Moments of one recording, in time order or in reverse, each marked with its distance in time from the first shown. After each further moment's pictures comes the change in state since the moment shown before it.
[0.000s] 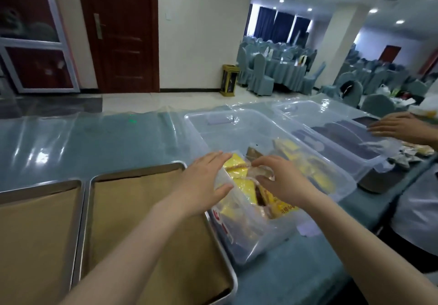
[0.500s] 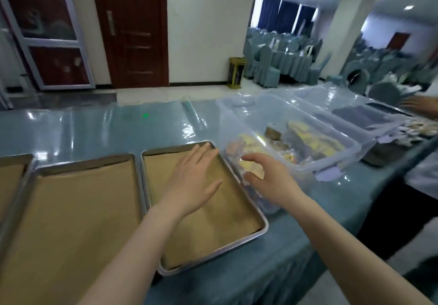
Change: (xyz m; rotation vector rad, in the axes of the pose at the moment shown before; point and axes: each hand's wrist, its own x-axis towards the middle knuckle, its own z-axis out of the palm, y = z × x) left_hand -0.166 -0.031 -0.061 0.113 0.064 -0.079; right_hand -0.106 -0.166 0.049 0.219 0.058 0.060
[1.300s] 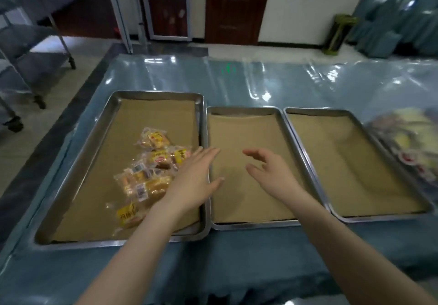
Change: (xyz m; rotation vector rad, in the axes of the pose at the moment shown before) left_hand -0.309 -0.278 -0.154 -0.097 -0.029 -0.430; right_hand -0.044 -0.309 0.314 0.384 -0.346 -0.014
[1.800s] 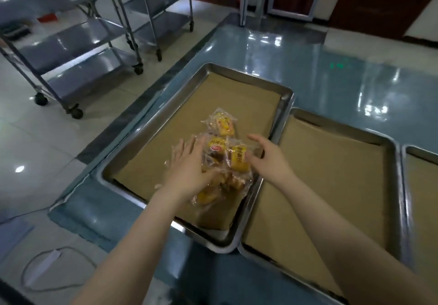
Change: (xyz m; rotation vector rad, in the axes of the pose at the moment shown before) left_hand -0.015 -0.082 -0.012 0.048 0.187 -0.747; right_hand 0.129 -0.024 0.104 -0.037 -0.473 -0.175
